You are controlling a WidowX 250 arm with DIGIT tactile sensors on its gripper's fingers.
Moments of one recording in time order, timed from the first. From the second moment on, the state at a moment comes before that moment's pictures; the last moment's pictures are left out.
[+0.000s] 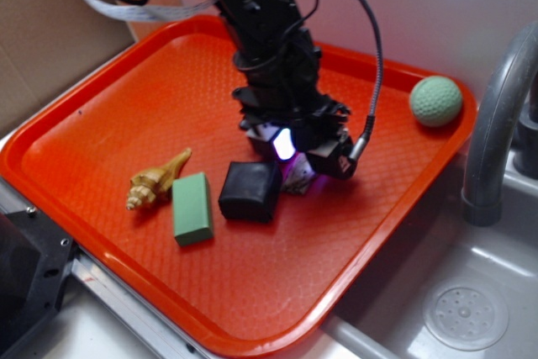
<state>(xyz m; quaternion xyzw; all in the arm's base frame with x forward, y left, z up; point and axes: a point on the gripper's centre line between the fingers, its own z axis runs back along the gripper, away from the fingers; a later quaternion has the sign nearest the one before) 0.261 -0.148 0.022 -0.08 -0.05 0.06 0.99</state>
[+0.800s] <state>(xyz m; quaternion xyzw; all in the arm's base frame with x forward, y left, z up) 0.250 -0.131 0.031 0.00 -0.02 0.06 1.00</state>
